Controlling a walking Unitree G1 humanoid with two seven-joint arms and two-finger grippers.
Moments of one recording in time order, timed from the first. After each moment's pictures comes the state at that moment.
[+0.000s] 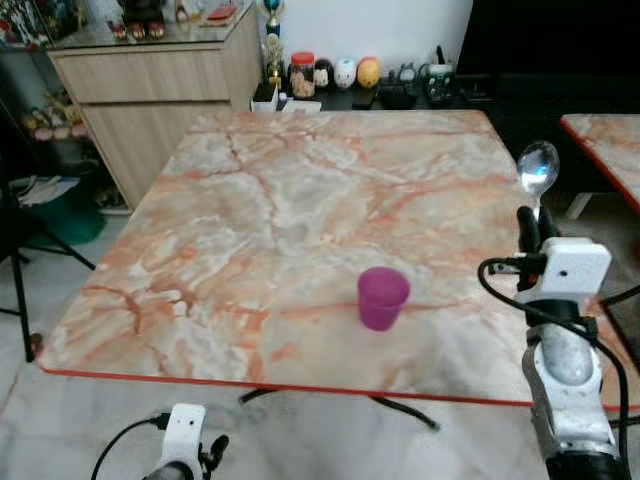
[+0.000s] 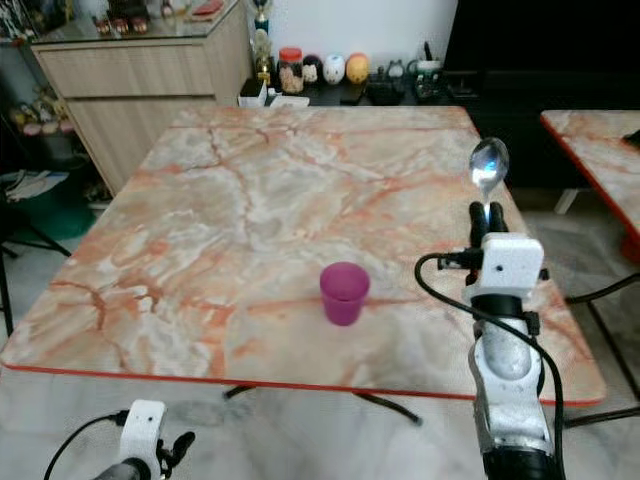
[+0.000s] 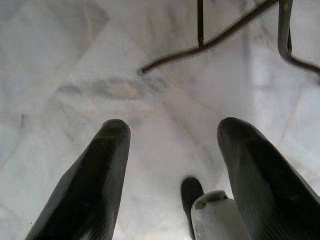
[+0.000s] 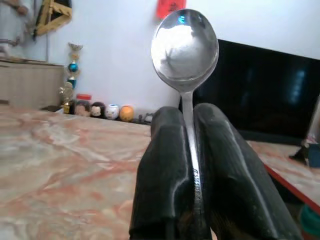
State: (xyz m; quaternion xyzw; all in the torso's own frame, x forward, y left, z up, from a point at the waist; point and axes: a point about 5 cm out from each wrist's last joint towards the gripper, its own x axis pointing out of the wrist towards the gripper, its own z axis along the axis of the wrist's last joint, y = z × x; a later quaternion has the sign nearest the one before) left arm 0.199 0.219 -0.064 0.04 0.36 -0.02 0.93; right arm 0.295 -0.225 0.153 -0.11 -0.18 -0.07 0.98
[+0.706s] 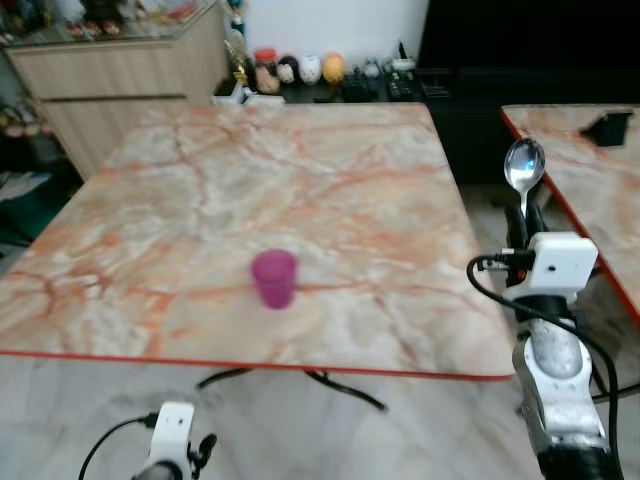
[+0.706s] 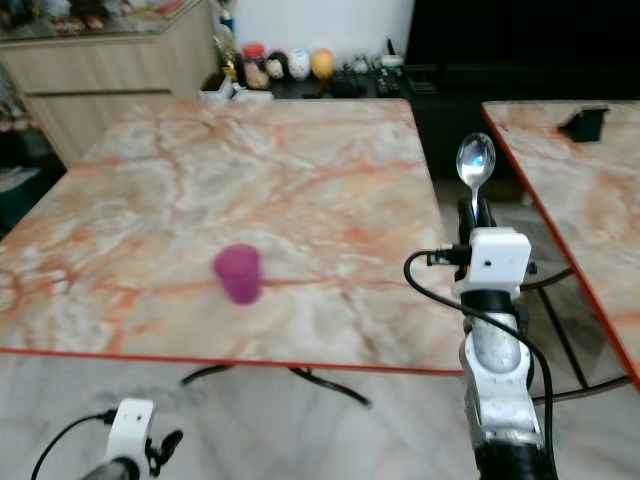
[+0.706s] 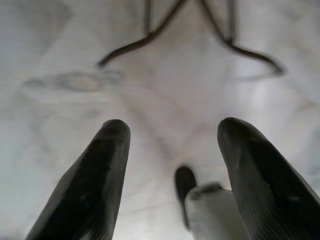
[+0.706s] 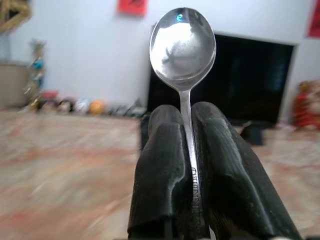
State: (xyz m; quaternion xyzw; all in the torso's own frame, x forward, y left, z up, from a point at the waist) left arm 0.199 0.206 -0.066 0.03 0.36 -0.03 0.93; right arm 0.295 -0.233 0.156 -0.11 -0.17 -0.09 0.97
